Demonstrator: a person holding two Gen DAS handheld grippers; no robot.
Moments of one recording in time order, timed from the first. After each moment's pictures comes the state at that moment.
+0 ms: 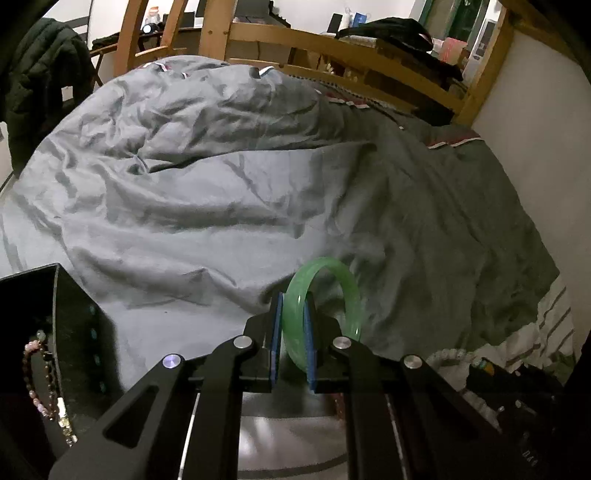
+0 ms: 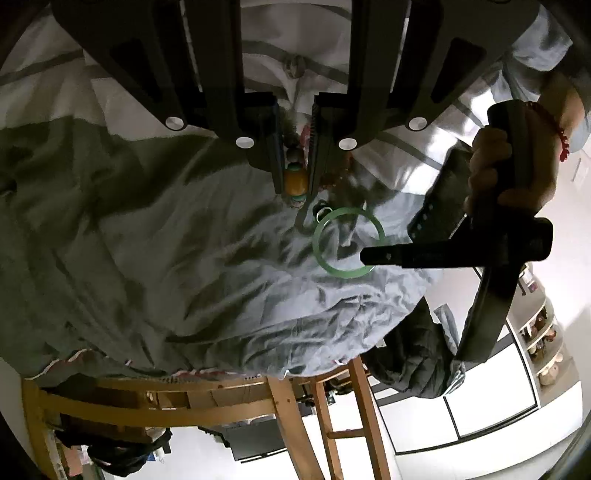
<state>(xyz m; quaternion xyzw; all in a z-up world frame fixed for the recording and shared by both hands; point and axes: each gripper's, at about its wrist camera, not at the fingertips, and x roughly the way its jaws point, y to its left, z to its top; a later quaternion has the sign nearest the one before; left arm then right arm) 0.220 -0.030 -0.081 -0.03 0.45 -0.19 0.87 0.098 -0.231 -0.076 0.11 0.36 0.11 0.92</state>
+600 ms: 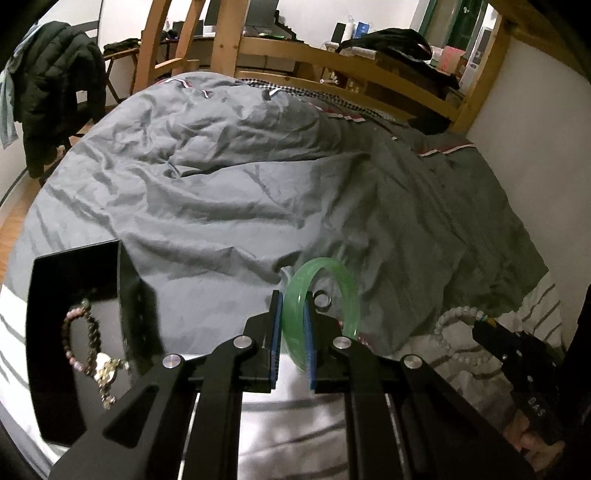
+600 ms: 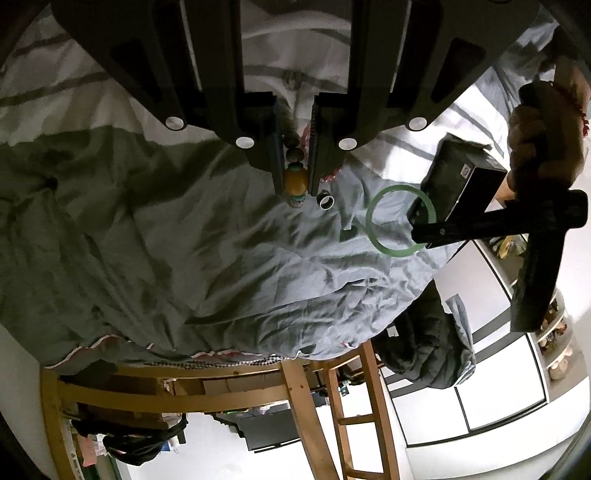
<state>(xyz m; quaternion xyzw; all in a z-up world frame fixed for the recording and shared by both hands) 0.170 -0.005 -0.039 -0.03 0.45 -0.18 0.88 0.073 -0.235 -0.039 0.11 0.35 0.08 0.93</state>
